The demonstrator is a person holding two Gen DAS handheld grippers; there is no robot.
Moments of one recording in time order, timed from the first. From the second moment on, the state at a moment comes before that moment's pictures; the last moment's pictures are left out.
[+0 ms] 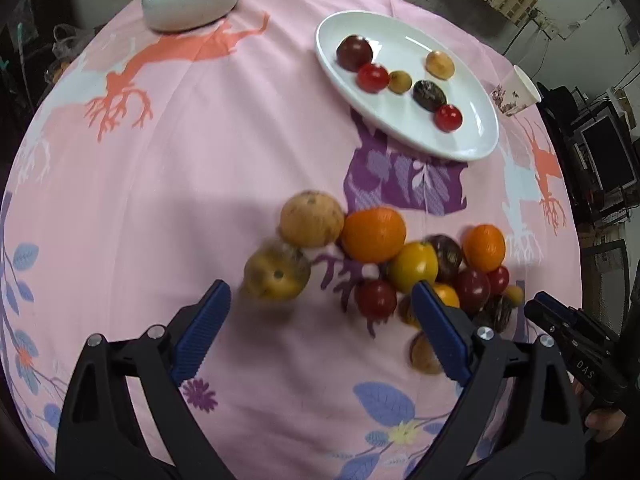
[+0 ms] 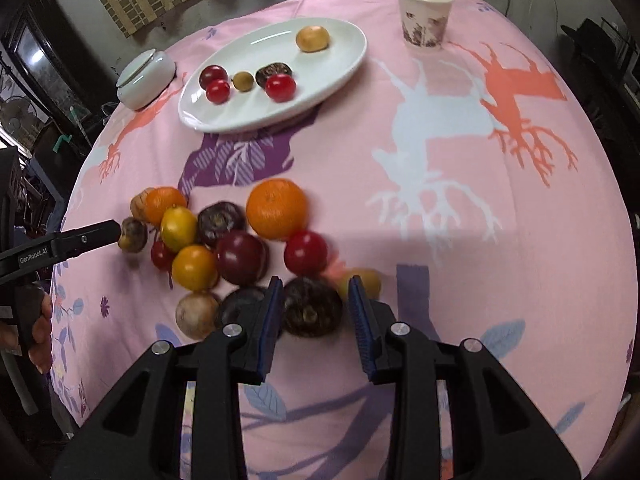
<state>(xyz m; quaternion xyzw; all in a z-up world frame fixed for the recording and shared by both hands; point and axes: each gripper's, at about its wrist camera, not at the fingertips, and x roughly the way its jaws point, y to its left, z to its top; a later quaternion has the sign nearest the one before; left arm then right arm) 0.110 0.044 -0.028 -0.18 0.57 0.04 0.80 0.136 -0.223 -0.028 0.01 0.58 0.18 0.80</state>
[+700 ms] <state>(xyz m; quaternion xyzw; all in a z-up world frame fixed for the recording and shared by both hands) 0.049 0.036 -0.034 -0.12 0.60 0.05 0.79 0.061 -0.225 -0.039 0.06 0.63 0.17 0.76</state>
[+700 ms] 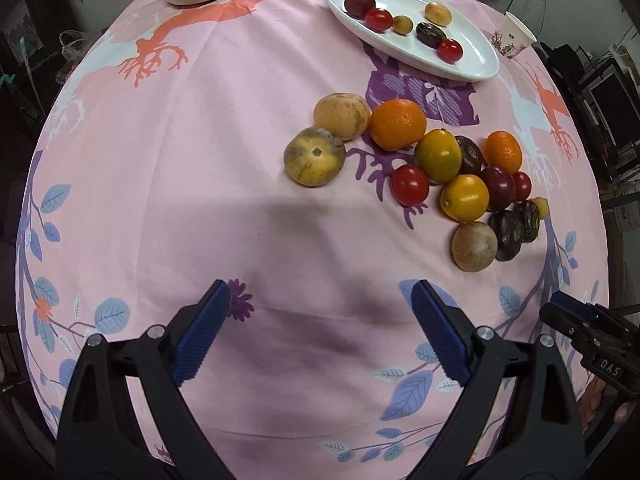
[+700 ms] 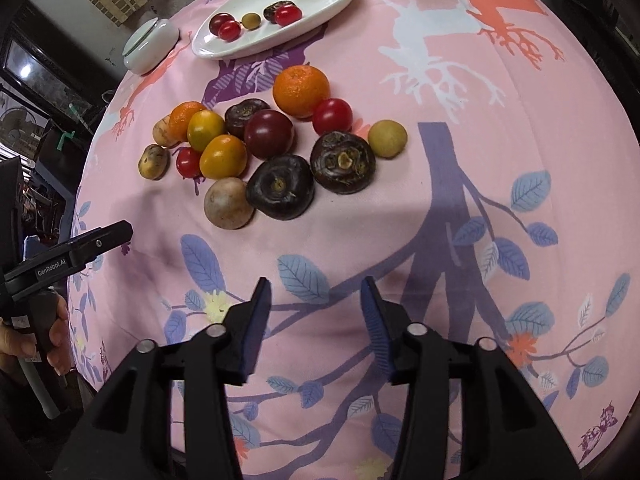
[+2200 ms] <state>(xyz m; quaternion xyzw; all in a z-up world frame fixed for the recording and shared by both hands) 0.099 0.062 -0.068 -0.15 0.58 0.05 0.80 0.089 -0.109 -0.069 -0.05 0.60 0.22 0.77</state>
